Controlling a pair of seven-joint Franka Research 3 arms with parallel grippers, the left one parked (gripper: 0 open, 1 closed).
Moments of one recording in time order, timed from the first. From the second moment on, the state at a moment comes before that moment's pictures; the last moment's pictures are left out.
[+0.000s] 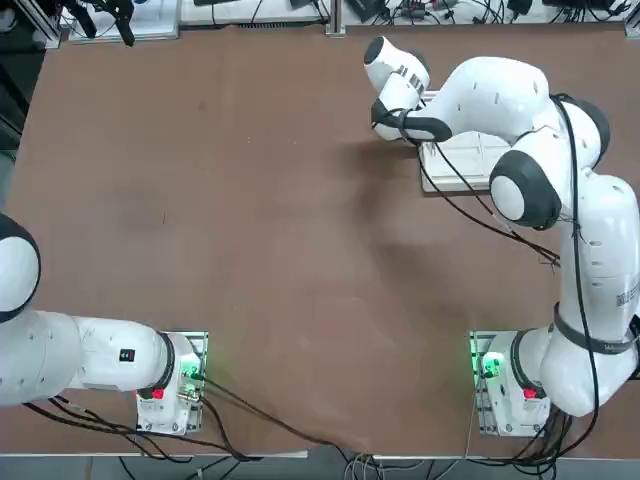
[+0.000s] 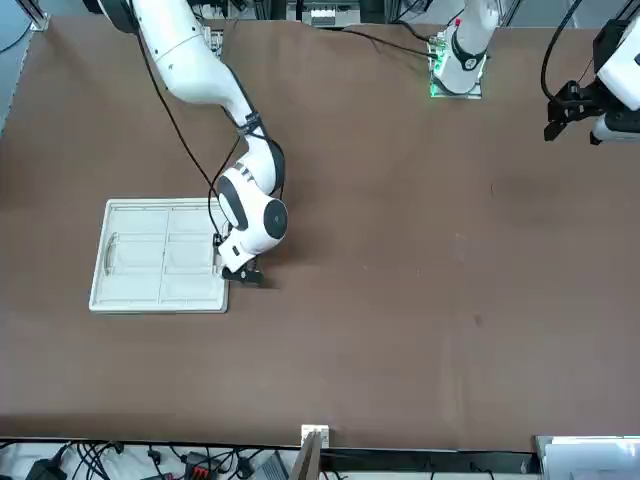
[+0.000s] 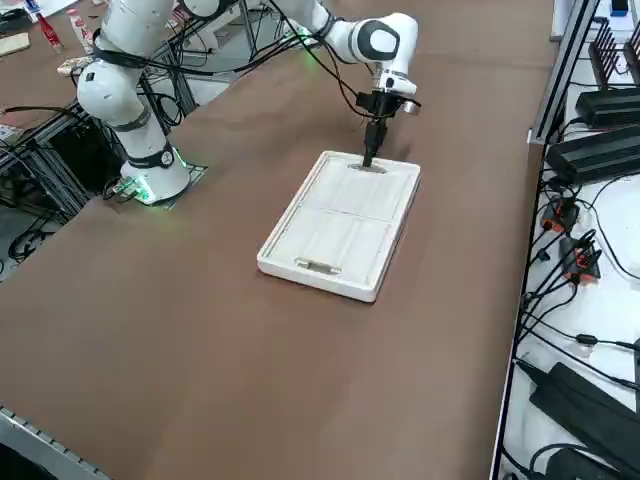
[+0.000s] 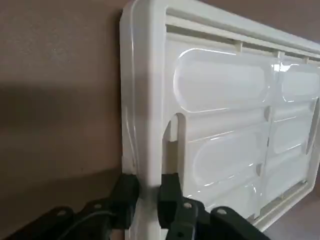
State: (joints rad) arm 0.57 0.80 0.00 -1.46 -0.49 1.80 0.79
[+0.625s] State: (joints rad) arm 0.60 0.80 0.00 -1.41 -0.56 1.70 0.79
